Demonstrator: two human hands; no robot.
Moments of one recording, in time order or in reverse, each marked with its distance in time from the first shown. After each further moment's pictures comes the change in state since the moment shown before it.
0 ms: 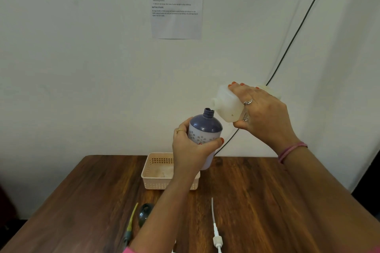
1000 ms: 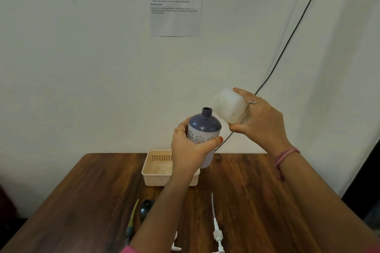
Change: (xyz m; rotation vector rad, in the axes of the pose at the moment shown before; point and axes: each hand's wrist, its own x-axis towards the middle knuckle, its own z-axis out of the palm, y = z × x) left_hand -0.007 -0.001 -0.007 -0.039 -0.031 -0.066; right_hand -0.018 -0.016 0.008 0.204 -0.104 0.365
